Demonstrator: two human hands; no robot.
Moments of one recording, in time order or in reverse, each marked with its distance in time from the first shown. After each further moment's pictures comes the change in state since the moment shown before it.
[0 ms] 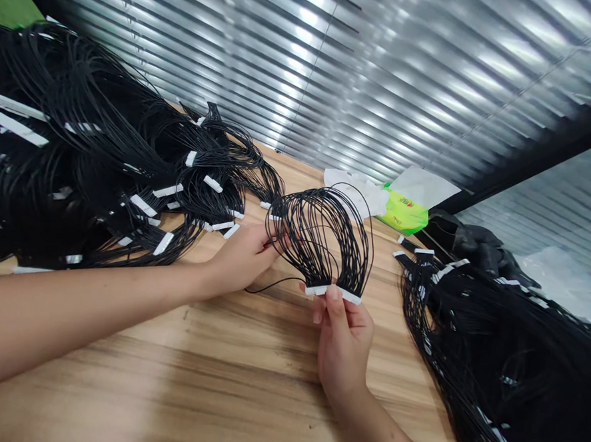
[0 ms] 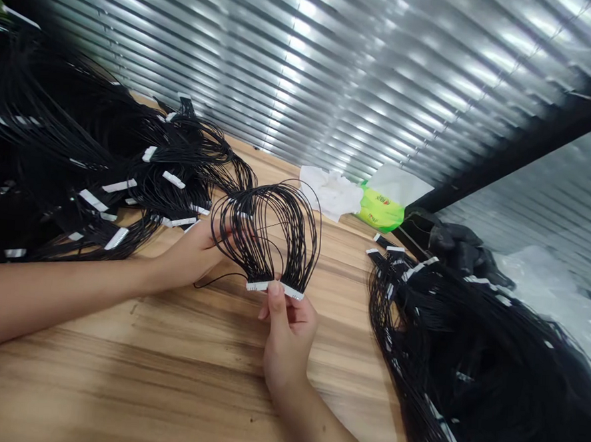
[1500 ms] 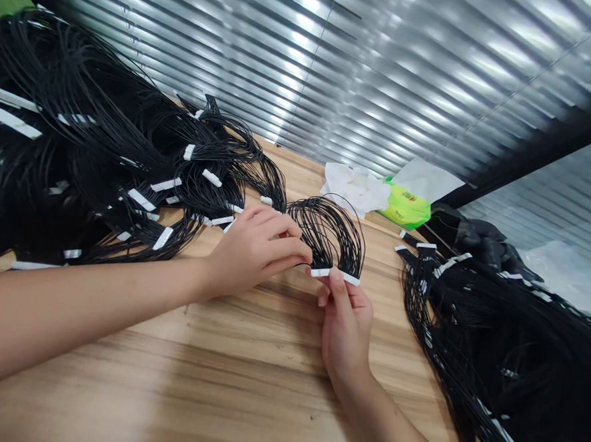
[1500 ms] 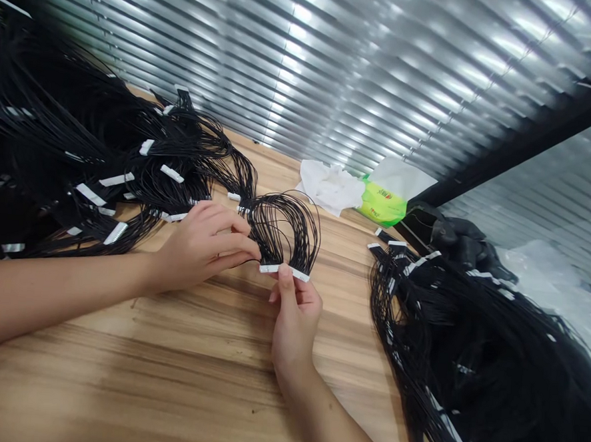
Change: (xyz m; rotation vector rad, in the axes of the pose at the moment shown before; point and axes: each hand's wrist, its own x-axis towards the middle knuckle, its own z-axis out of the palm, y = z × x) left_hand -0.002 0.012 -0.008 0.613 0.045 0.612; right_hand 0.015 0.000 -0.002 -0.079 0.070 0.049
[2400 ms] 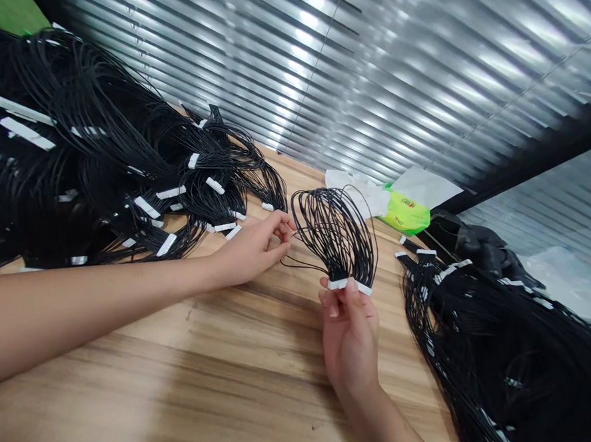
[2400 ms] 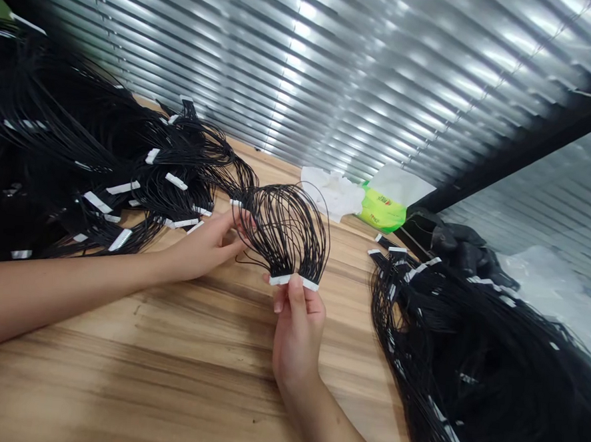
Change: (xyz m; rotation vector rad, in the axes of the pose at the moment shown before) left_hand -0.003 -0.018 0.019 -0.562 -0.157 -0.575; right_hand -0.004 -0.017 0.006 0.189 -0.008 0.038
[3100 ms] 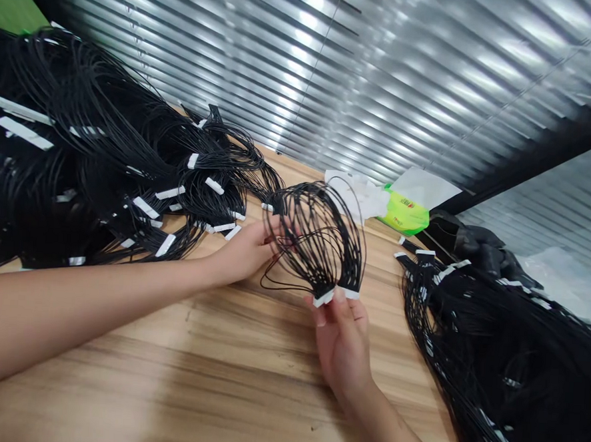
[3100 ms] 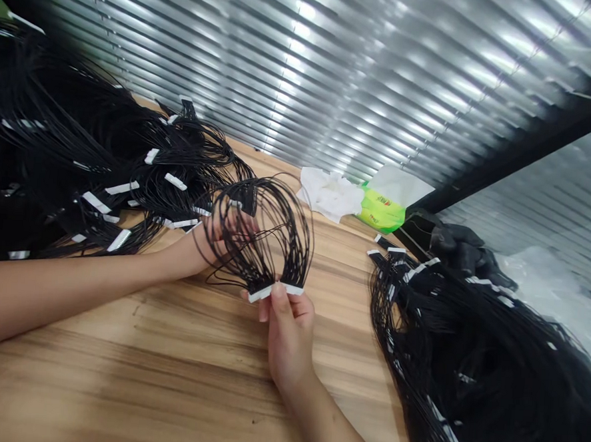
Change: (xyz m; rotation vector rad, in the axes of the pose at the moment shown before) left_hand 0.001 -0.009 0.008 -0.417 -0.005 0.041; right_hand -0.005 0.003 0.000 0.096 -0.179 0.069
